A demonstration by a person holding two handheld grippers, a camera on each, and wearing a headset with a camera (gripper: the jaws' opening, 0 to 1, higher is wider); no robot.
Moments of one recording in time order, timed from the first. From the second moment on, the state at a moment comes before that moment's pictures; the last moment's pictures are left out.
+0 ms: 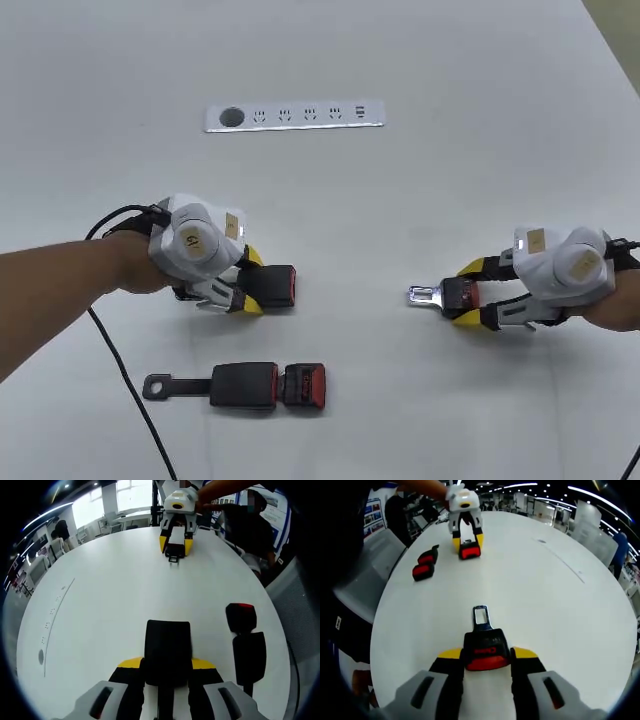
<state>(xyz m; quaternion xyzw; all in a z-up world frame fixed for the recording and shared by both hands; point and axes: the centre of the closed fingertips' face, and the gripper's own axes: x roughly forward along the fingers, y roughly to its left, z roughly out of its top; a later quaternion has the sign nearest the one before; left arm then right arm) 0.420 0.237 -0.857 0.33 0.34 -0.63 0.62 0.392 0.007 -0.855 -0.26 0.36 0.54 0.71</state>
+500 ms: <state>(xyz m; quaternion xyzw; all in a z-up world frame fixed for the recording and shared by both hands) 0.418 0.237 -0.855 0.34 0.34 -0.63 0.61 0.392 0.008 -0.854 -0.26 0.36 0.54 0.71</state>
